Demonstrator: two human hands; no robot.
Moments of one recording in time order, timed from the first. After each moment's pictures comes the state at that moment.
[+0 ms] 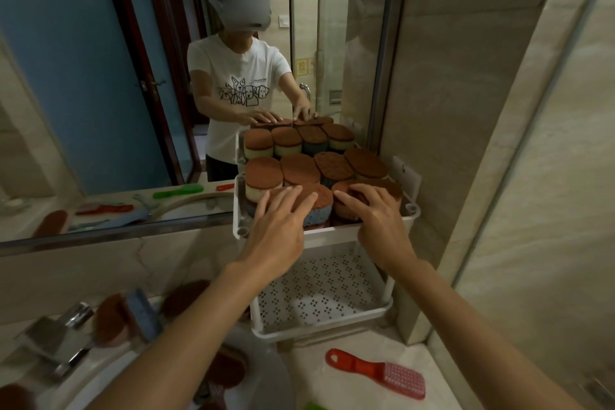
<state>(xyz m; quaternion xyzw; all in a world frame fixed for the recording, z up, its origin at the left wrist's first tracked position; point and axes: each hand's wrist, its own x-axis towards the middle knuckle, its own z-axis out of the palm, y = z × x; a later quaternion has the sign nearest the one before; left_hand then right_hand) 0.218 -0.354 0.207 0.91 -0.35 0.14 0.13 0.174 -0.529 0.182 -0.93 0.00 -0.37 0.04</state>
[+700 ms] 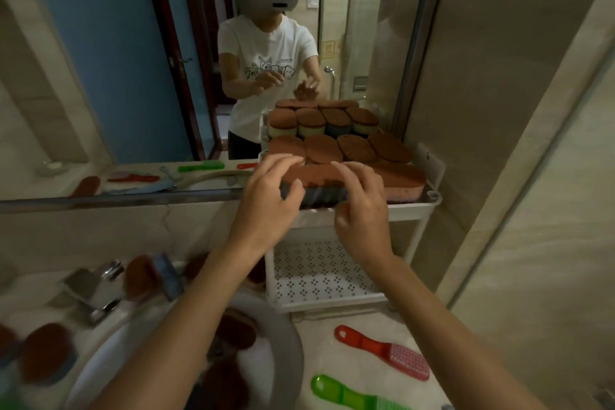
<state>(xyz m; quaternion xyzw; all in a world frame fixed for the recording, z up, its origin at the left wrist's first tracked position) 0.189 -0.321 0.239 0.85 -0.26 0.18 0.43 0.164 -0.461 0.194 -0.87 -0.03 -0.44 0.23</state>
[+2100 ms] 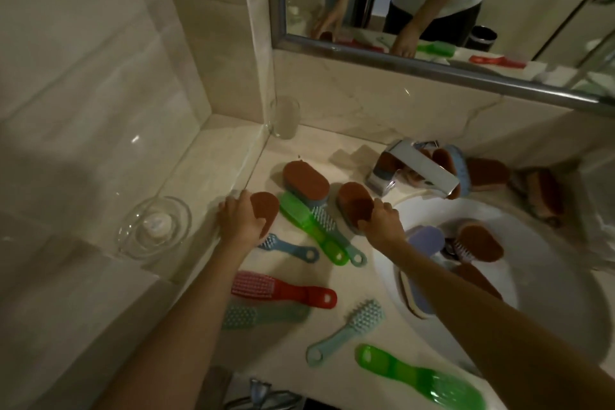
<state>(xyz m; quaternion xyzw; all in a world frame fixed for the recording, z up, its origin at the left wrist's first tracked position) 0.237 0.283 -0.022 0.95 0.22 -0.11 0.20 0.248 0.047 -0.023 -0.96 0.09 0.17 0.21</state>
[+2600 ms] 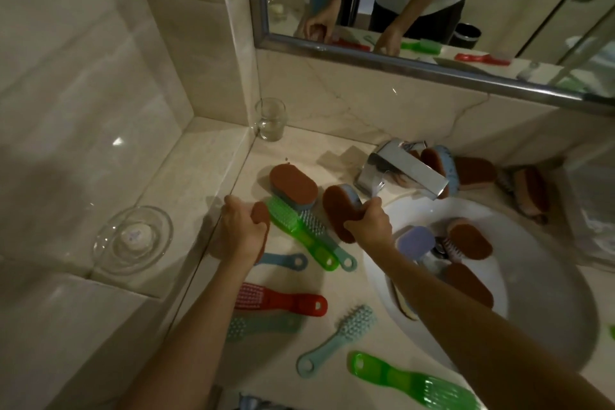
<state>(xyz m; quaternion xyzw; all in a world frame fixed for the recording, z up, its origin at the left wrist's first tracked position) 0.233 0.254 -0.020 0.90 0.29 -0.01 0.33 0.252 0.054 -0.024 -0.90 0.19 0.13 0.38</state>
